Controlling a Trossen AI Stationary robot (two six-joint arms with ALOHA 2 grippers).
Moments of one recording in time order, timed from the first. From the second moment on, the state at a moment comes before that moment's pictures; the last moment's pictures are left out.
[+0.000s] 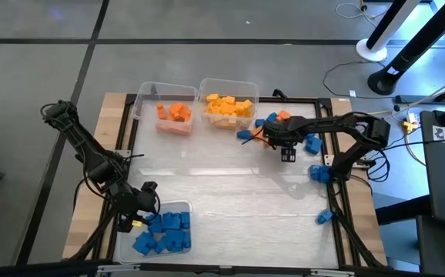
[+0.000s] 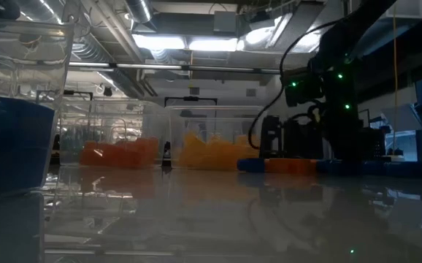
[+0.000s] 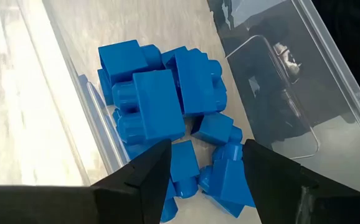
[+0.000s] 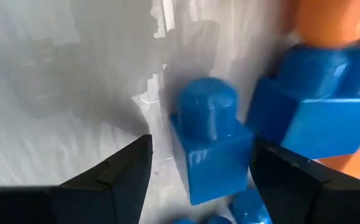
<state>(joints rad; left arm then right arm) -0.81 1.04 0.78 -0.61 -0.08 -0.58 -0.39 1.61 0.85 -0.86 0.29 -0.27</state>
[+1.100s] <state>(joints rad) -0.81 0.99 0.78 -0.56 -0.10 -0.56 -0.22 1.61 0.92 -0.67 -0.09 -0.13</state>
